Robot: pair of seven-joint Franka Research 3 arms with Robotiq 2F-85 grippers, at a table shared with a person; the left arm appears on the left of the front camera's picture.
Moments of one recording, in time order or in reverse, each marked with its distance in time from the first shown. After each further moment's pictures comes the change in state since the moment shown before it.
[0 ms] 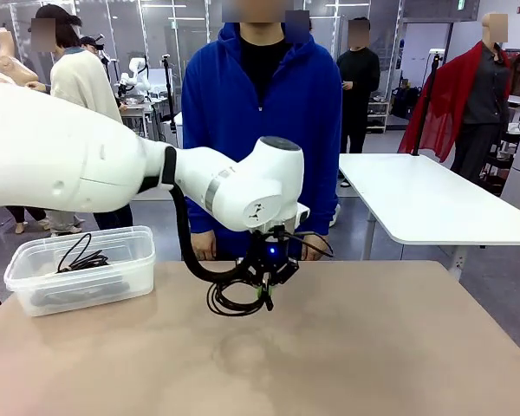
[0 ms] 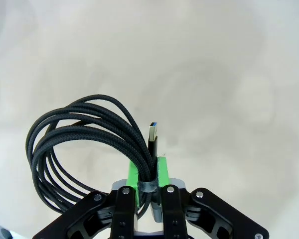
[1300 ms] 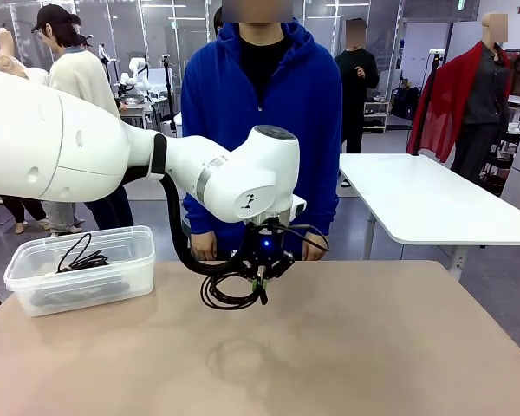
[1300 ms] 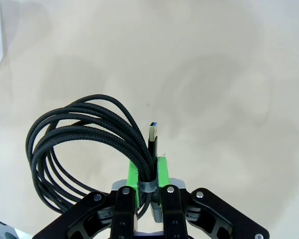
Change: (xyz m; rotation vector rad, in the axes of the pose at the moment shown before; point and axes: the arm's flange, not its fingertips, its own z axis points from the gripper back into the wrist) left arm 0.001 0.012 0.019 -0.002 -0.016 -0.014; right arm 0.000 0.000 0.000 0.000 0.000 0.000
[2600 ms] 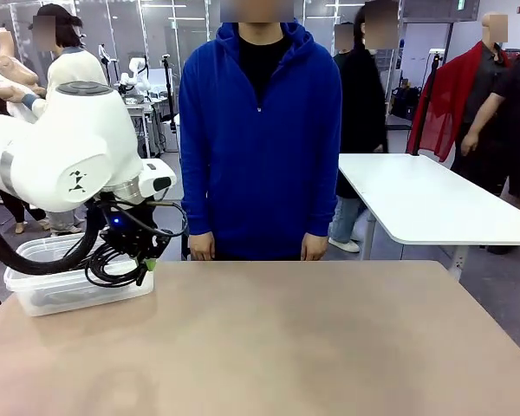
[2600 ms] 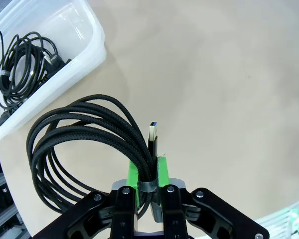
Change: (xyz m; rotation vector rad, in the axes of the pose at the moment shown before) left arm -0.031 0.243 0.062 -0.072 -0.116 -0.218; right arm 0.000 0.000 0.000 -0.001 0.002 0.000
